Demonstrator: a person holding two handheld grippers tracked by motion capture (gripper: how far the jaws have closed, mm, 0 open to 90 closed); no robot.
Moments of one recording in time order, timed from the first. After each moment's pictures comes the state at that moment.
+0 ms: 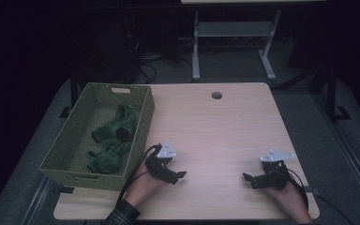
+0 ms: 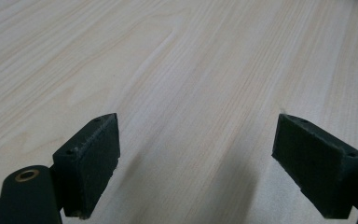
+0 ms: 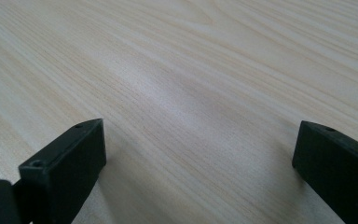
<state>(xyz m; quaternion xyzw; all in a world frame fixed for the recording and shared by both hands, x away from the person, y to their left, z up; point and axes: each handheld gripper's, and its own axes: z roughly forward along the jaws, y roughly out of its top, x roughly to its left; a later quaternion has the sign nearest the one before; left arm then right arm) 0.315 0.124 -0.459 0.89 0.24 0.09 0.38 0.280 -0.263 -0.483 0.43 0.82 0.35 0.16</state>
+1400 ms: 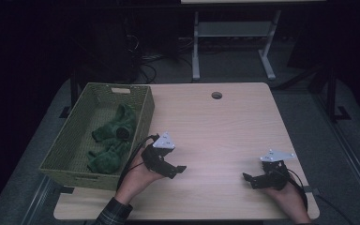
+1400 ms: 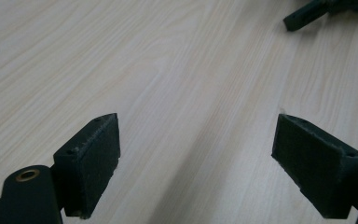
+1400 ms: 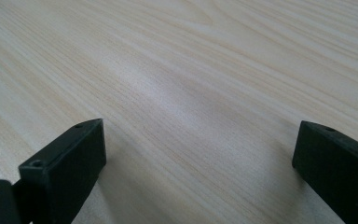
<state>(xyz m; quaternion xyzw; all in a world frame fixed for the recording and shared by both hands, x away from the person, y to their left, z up) 0.313 0.125 -0.404 0.89 0.23 0.07 0.38 0.280 -0.263 -0.483 0.43 0.82 0.35 0.16</state>
